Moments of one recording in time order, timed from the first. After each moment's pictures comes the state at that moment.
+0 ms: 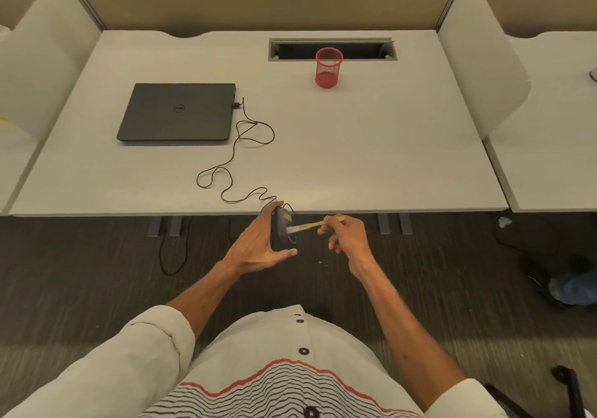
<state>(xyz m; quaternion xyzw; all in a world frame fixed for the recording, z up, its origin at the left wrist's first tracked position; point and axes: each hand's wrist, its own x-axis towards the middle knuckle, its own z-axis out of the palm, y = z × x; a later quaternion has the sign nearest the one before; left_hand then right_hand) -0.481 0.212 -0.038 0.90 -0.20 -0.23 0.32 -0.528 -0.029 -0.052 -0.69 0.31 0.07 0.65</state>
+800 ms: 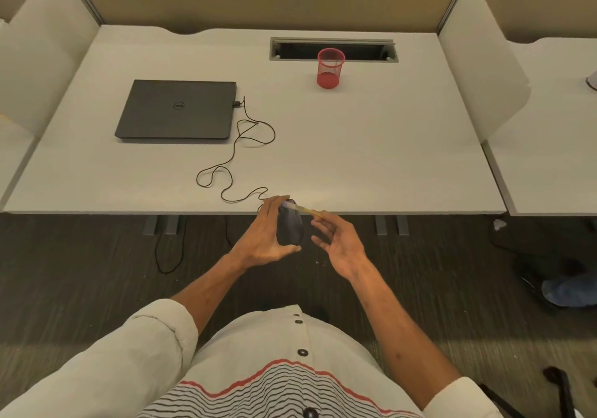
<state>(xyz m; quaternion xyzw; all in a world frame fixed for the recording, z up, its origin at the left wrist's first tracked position) -0.471 0.200 -0.034 0.89 -0.22 -0.19 0.35 -0.526 -0.012 -0.046 -0.42 0.33 0.10 0.84</state>
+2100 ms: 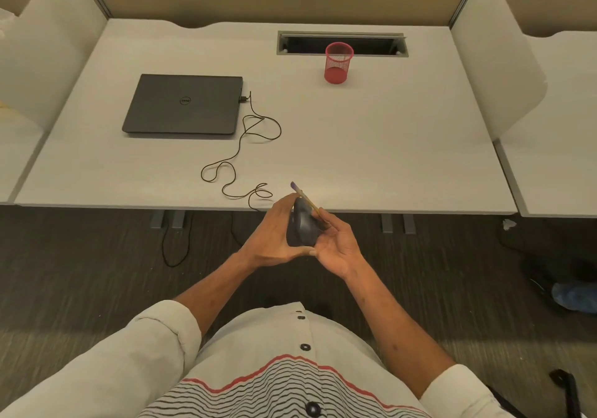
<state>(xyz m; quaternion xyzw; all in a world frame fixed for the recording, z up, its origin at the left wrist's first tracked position) -0.478 0.192 -0.040 0.87 -0.25 -0.19 0.37 -0.522 0.008 -0.046 -0.24 0.32 0.19 0.90</state>
